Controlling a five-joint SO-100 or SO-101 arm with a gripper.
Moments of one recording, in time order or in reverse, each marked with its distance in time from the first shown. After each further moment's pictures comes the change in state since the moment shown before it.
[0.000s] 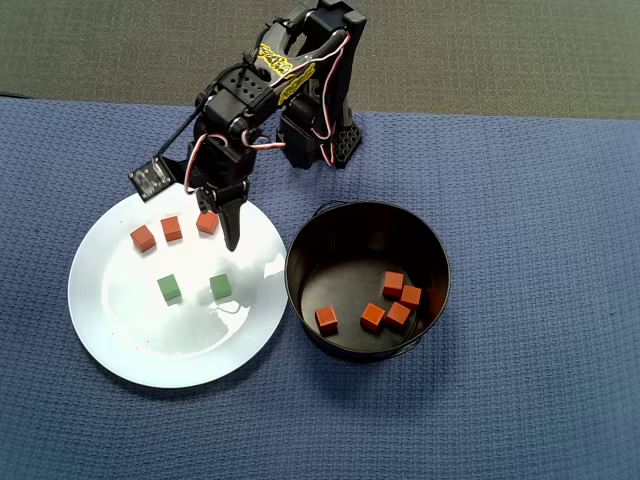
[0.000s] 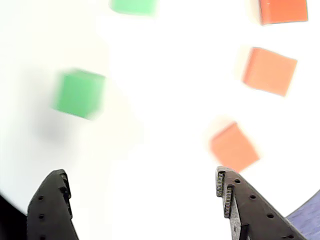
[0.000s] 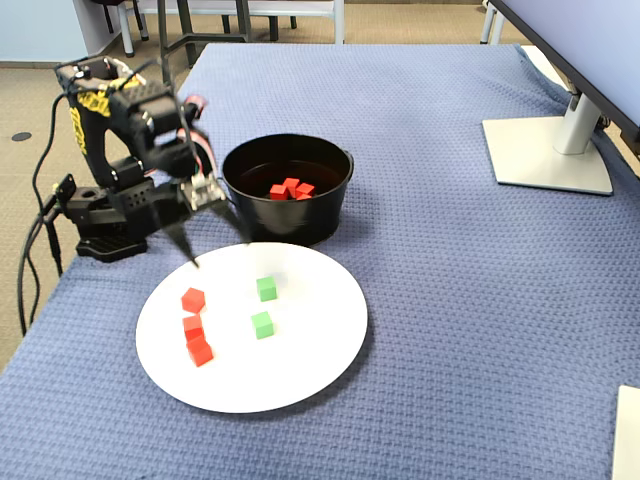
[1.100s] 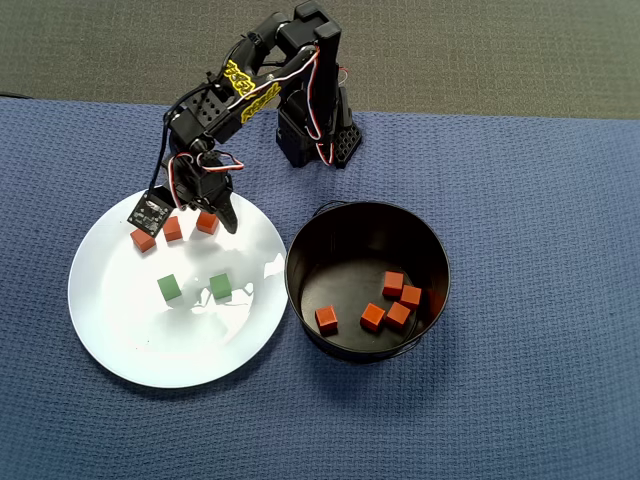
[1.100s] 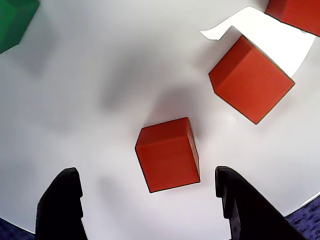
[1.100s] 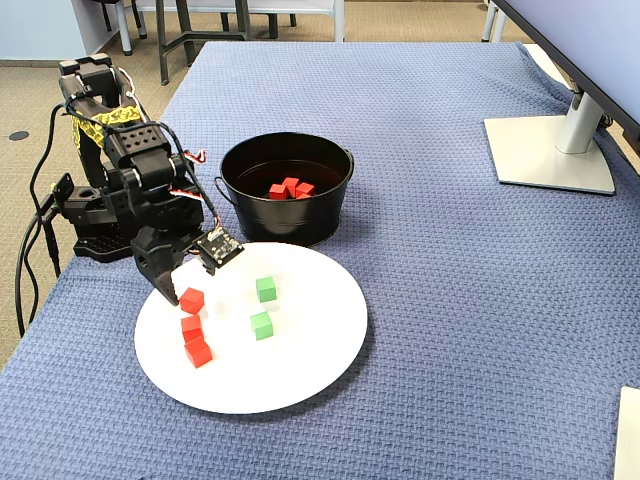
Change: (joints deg) arm 8.3 -15.8 -2.5 -2.1 -28.9
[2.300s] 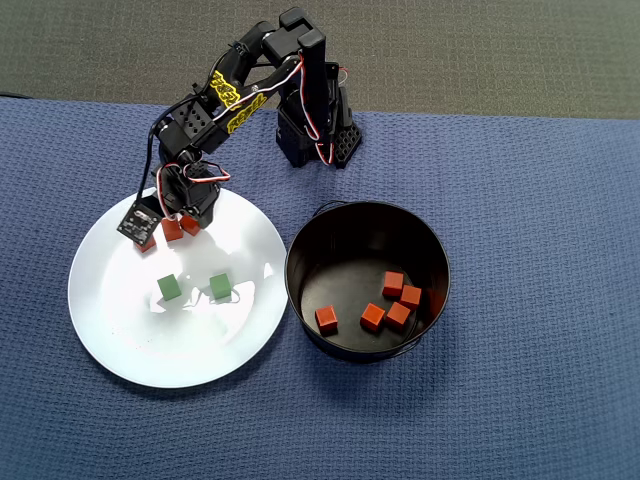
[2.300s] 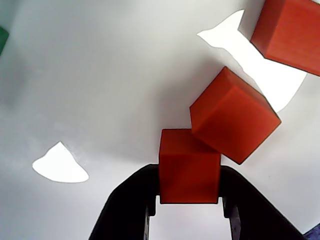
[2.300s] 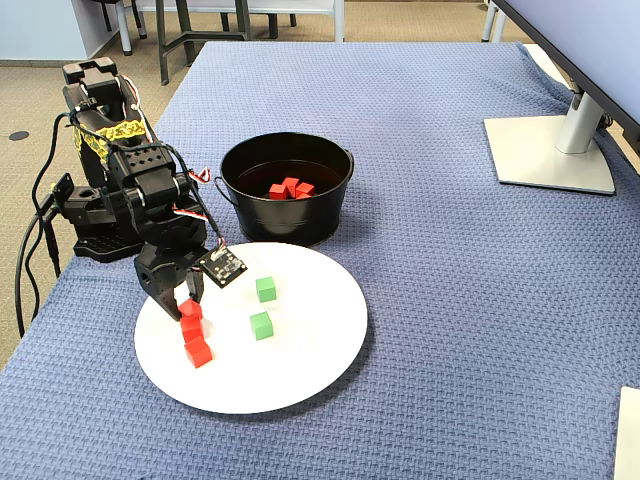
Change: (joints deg) arm 1.0 -7.7 -3.7 -4.0 2.0
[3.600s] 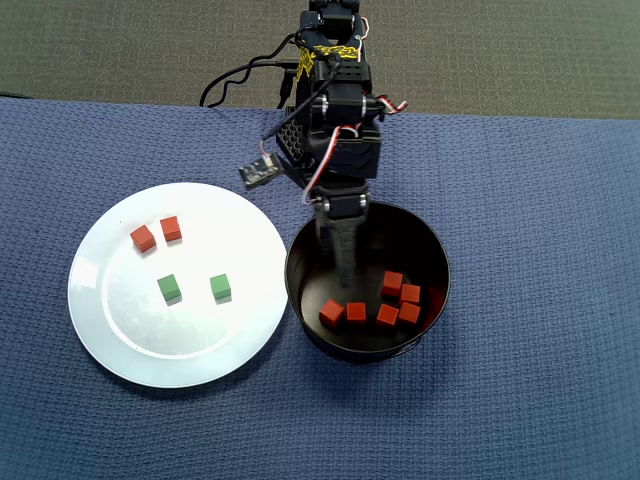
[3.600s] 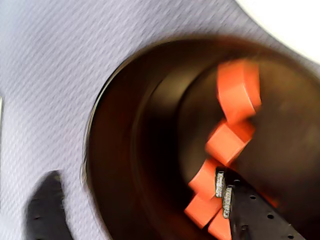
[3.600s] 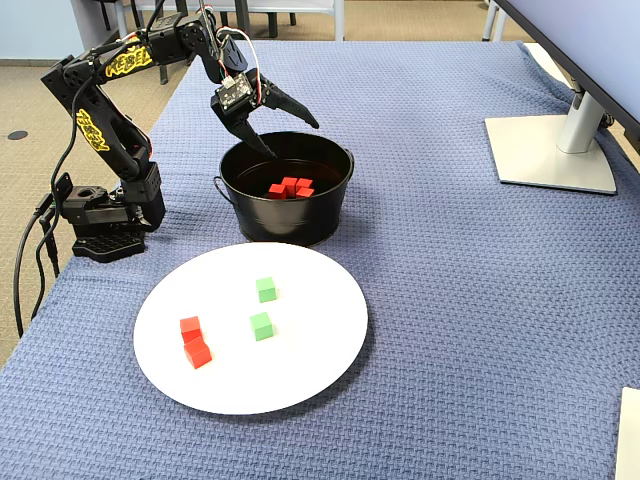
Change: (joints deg) arm -51.6 29.6 -11.2 12.7 92.4
